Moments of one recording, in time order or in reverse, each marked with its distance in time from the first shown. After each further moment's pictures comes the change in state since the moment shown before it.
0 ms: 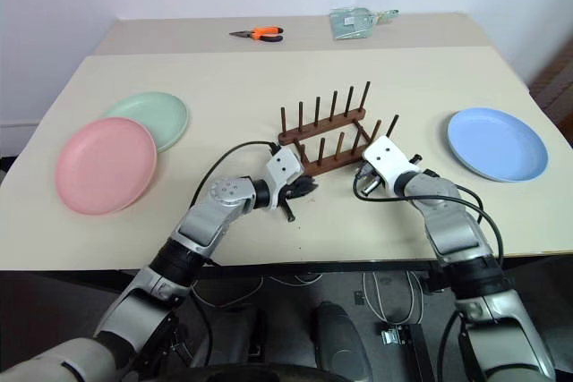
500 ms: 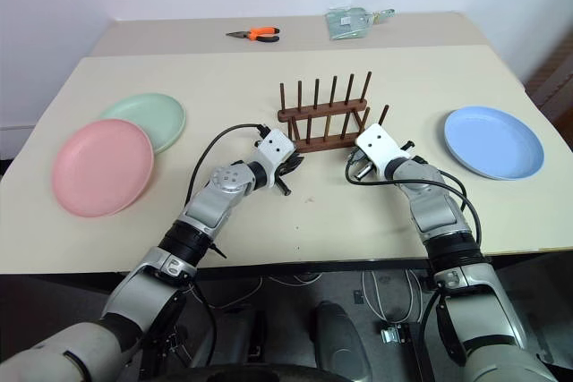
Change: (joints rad) left arm -0.058 -0.005 0.046 0.166 0.034 -0.148 0.146; right arm -0.081 0.058 -0.001 0.155 -0.048 -0.106 -0.037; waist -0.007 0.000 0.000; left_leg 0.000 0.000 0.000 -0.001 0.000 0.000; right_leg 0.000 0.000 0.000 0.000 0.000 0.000
